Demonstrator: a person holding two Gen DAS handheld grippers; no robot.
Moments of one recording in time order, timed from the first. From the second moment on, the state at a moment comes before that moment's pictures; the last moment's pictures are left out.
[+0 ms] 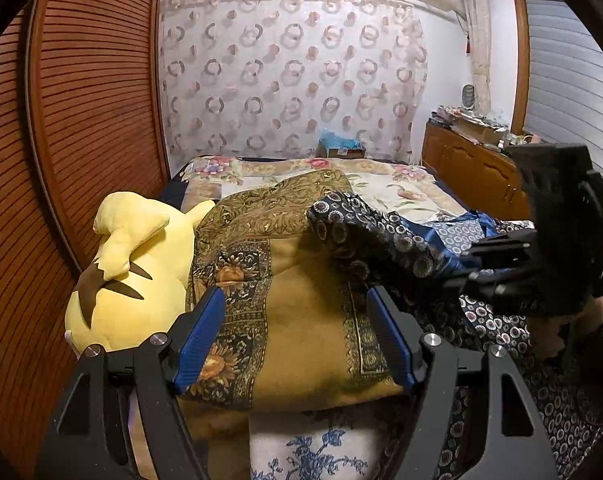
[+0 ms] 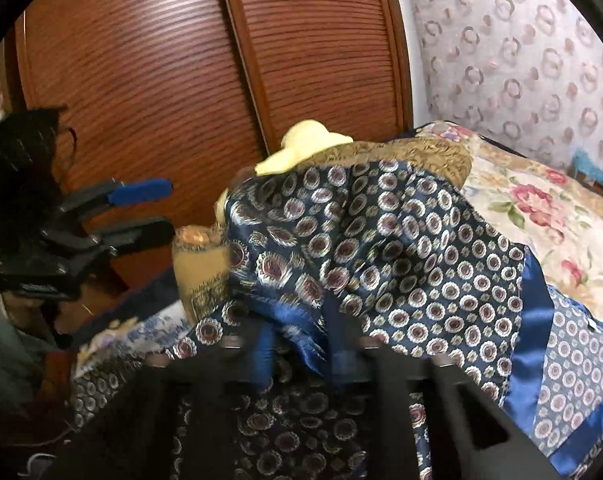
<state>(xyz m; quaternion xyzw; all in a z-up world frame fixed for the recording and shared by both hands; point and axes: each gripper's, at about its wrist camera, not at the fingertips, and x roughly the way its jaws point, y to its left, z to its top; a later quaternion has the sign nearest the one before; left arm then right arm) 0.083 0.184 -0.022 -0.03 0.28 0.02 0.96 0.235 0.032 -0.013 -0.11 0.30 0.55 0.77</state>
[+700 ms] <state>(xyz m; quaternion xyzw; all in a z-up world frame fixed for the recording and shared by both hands) 0.132 0.142 -0.013 -0.02 0.31 -0.01 0.95 0.282 -0.083 -0.002 -0.07 0.31 0.39 0.86</state>
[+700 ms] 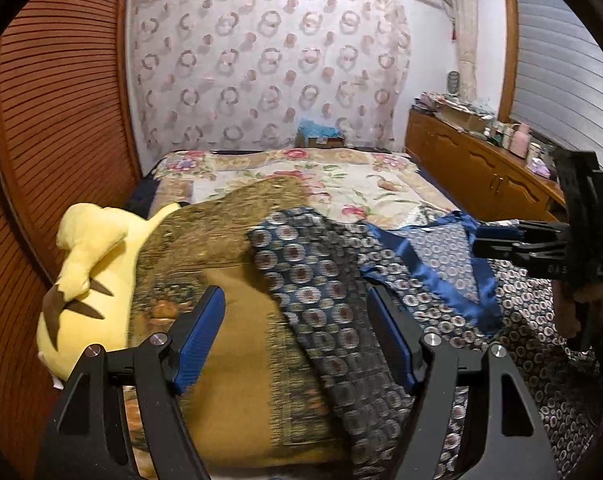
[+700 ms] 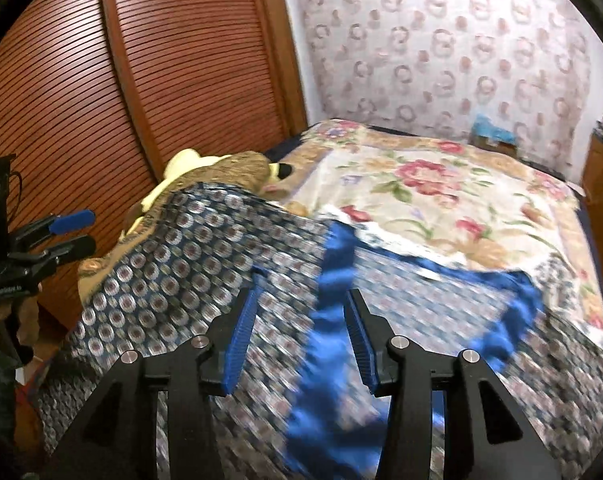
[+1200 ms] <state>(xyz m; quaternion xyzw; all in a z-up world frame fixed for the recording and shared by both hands) 0.162 0.054 -0.039 0.00 0.35 -0.10 0.93 0.207 -0.290 -0.014 -0.01 0.36 0.19 0.91</state>
